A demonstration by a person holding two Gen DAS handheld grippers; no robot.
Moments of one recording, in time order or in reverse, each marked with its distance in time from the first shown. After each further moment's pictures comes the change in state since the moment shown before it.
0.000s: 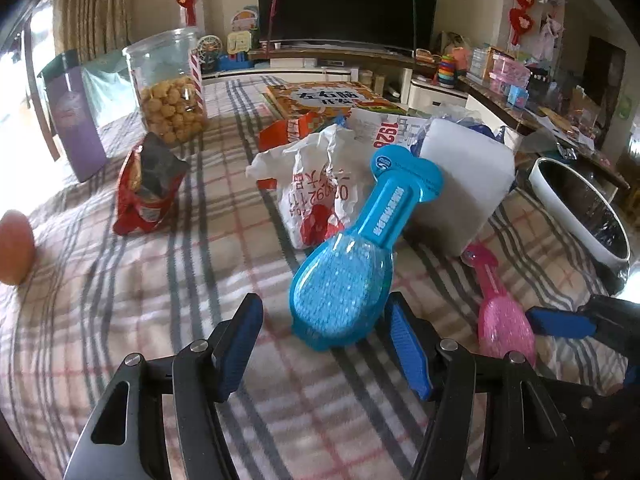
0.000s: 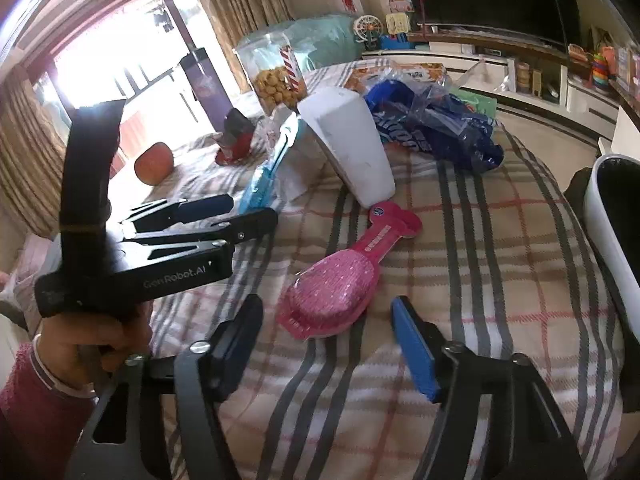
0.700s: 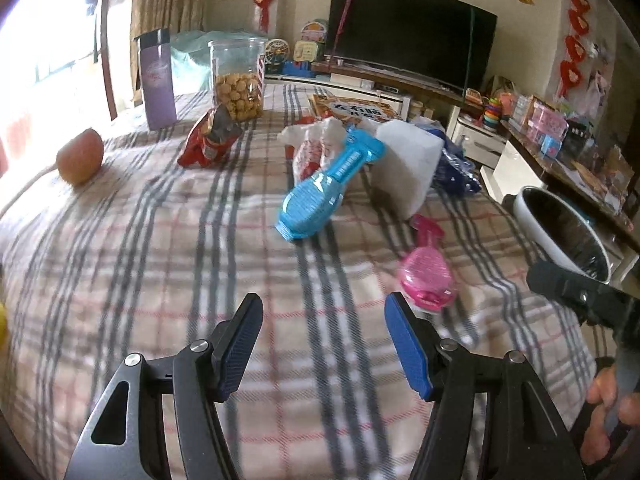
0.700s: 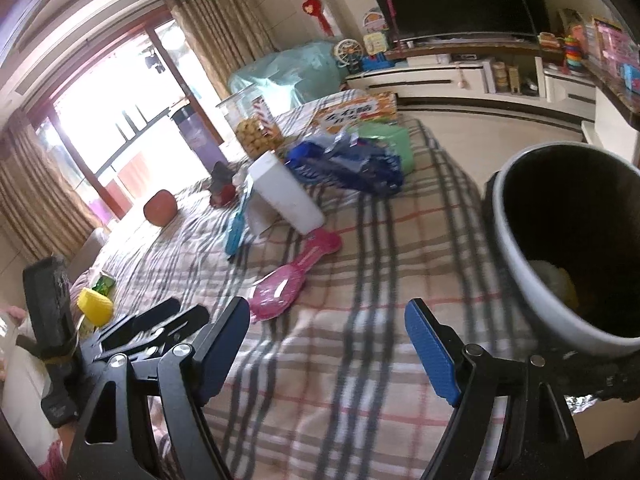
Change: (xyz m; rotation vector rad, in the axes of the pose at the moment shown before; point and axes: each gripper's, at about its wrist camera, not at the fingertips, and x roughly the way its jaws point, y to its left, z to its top) left arm -0.096 -0.061 -0.065 -0.218 -0.080 0.146; right arm -0.061 -0.051 -0.007 0.094 -0.095 0.071
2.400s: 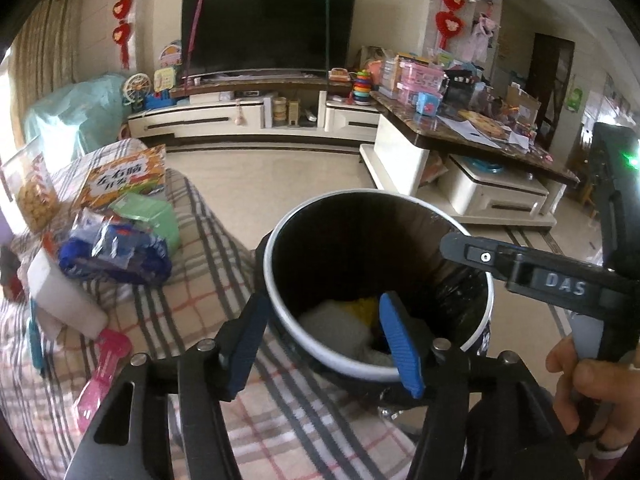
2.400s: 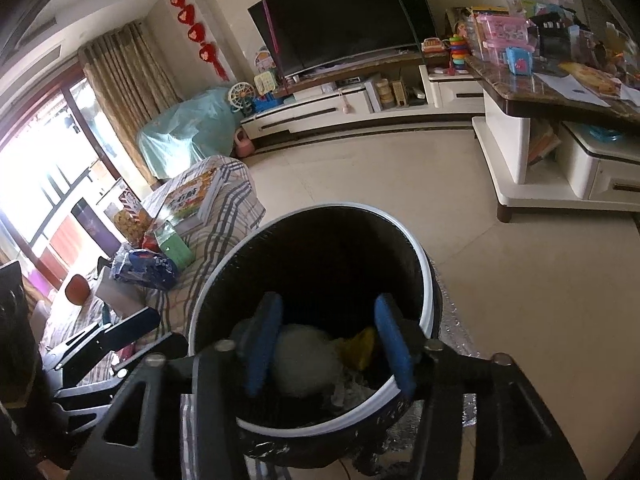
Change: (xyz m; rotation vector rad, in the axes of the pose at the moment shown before) left arm 0.068 -0.215 0.048 0.260 -0.001 -0.272; right arm -0.105 -0.186 0.034 0.198 -0.130 -0.269
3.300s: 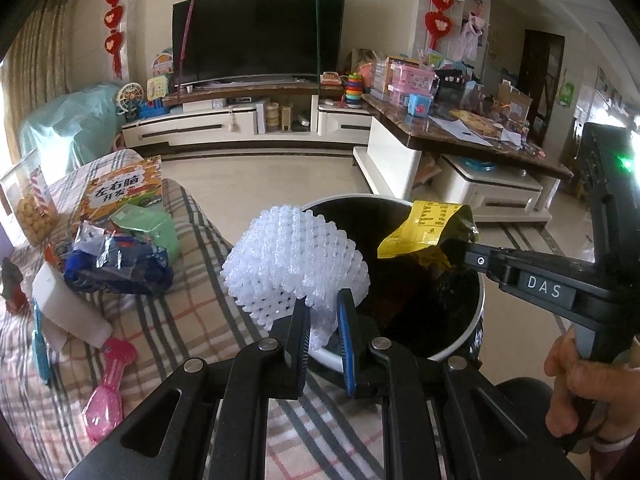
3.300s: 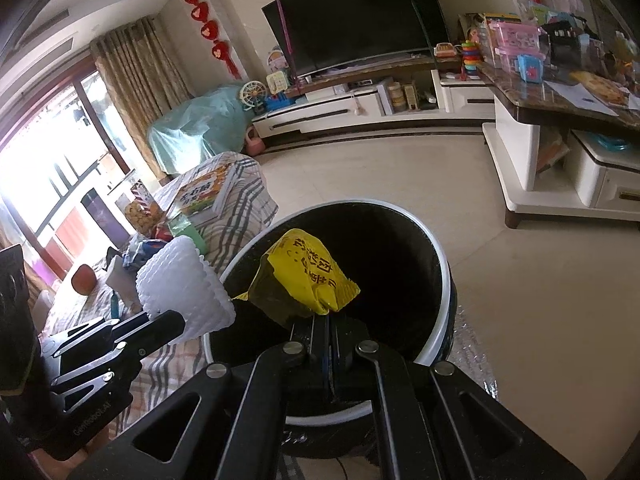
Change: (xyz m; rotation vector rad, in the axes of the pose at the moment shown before) left arm -0.001 0.001 0.007 0.046 -0.010 -0.023; right arm 0.000 0.009 -0.004 -0.039 0.000 0.018
